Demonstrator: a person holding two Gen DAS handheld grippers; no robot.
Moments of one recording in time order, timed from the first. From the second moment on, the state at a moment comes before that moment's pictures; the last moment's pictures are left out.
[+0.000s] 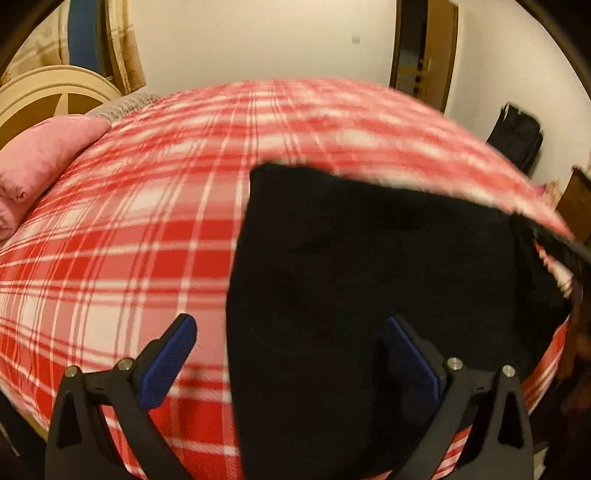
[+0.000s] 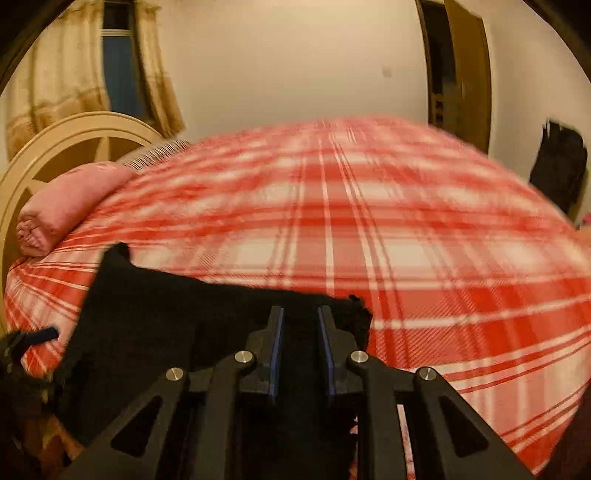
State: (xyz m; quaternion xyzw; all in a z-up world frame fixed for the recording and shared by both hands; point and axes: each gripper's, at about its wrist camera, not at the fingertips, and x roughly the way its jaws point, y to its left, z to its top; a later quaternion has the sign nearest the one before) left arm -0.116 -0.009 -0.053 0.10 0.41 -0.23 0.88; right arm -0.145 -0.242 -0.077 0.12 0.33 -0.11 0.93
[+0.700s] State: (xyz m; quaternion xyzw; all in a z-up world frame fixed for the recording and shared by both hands) left arm -0.124 0.006 -0.077 0.05 0.43 -0.23 0.87; right arm -0.044 -0.132 -0.041 0.14 0.34 0.14 0.92
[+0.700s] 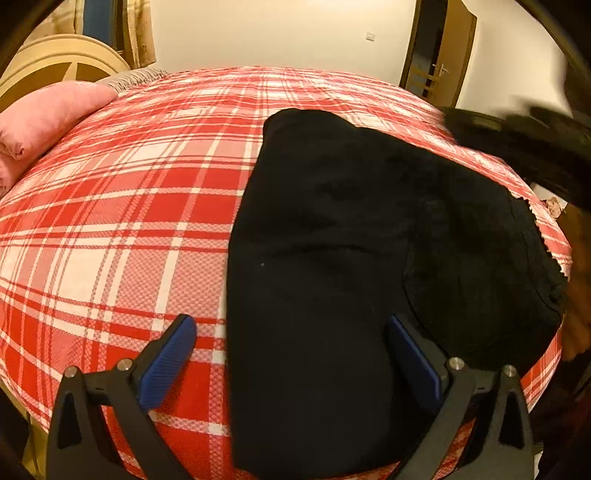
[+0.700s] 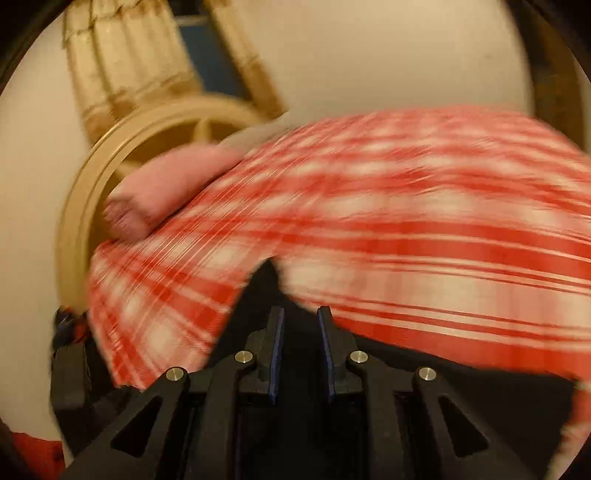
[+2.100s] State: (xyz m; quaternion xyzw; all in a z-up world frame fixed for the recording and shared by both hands) left arm -0.064 -0.013 -0.062 0.02 0.46 -0.27 0.85; right arm -0.207 -0.270 -0.107 0.27 0.31 -0.09 0.91
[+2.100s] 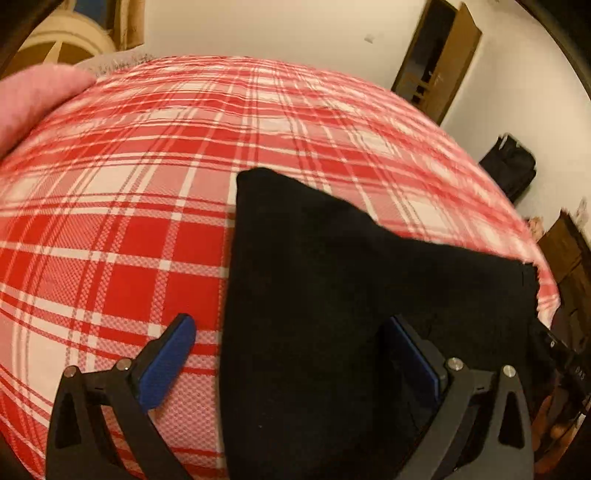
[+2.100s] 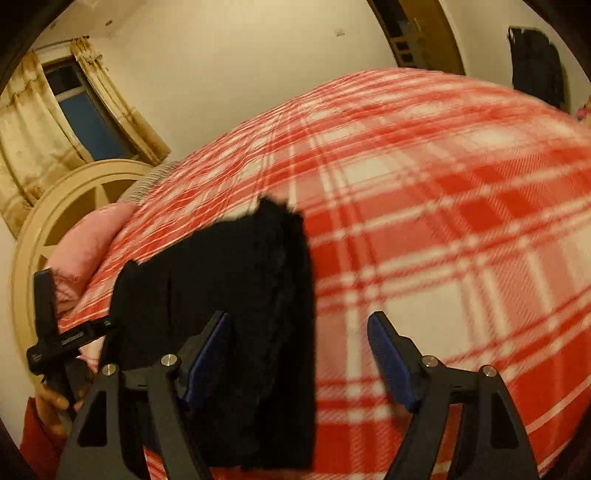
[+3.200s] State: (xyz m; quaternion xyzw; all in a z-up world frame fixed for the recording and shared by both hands) left arm -0.090 -0.024 -0.047 0.06 0.44 -0.24 0.86; right arm -0.201 -0.198 -0.087 0.14 0.34 -0.10 0.93
